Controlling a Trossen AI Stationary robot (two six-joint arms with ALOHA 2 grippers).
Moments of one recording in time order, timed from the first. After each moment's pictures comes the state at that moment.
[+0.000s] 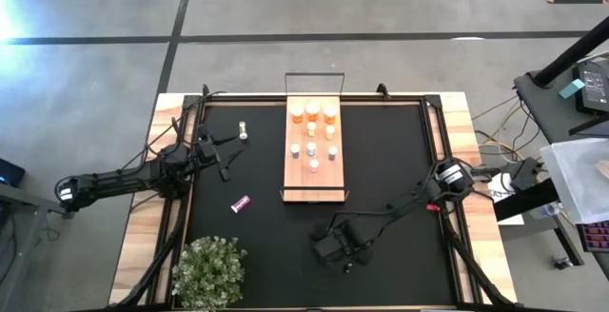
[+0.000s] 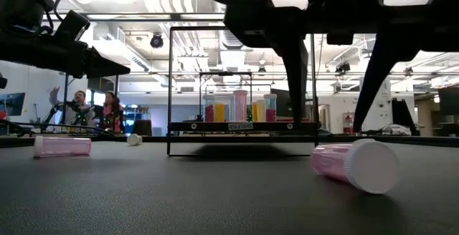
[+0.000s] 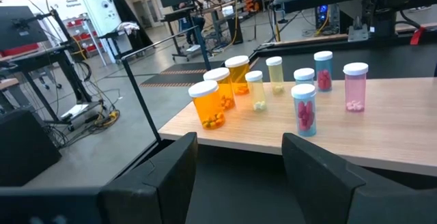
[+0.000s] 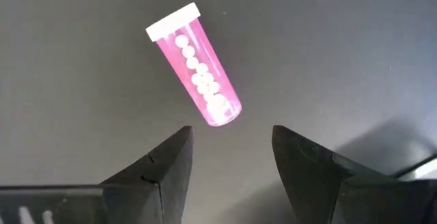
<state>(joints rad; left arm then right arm) 0.26 0.21 0.01 0.08 -0.27 0.22 0.46 2.08 1.60 -0.89 0.05 -0.68</state>
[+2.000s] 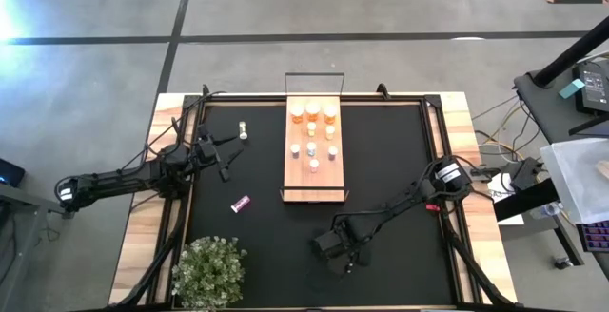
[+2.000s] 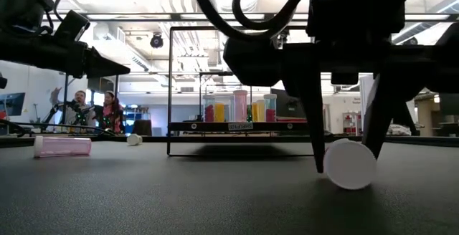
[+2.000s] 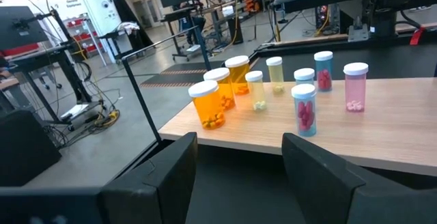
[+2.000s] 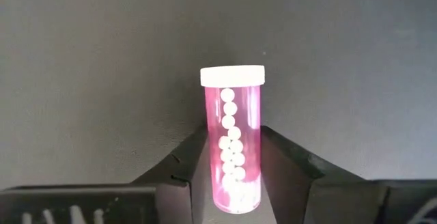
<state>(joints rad) 0.26 0.21 0.01 0.08 -0.27 0.22 0.43 2.09 1.46 -0.67 -0.11 -0.76</state>
